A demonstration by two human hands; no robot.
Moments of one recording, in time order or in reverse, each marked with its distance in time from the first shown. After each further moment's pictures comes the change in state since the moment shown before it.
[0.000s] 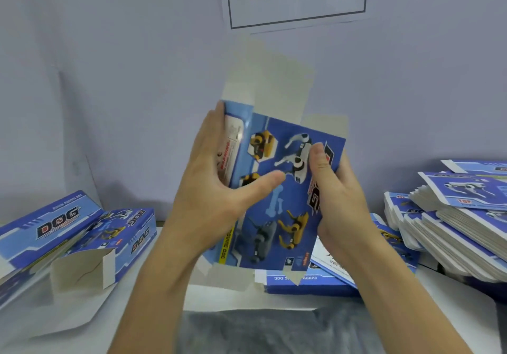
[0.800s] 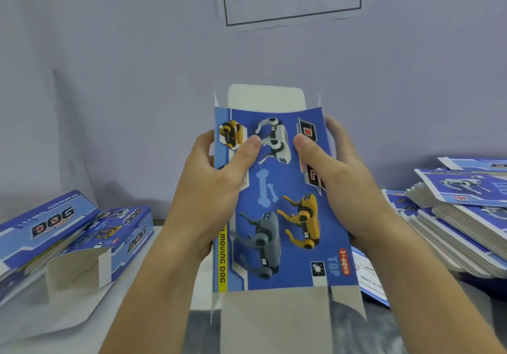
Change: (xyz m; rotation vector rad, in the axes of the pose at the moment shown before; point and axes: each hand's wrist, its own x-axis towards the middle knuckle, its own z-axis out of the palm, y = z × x) left_hand 0.002 0.013 0.009 -0.336 0.081 -0.266; right_hand 0.001 -0.033 -0.009 -0.234 -0.142 -0.024
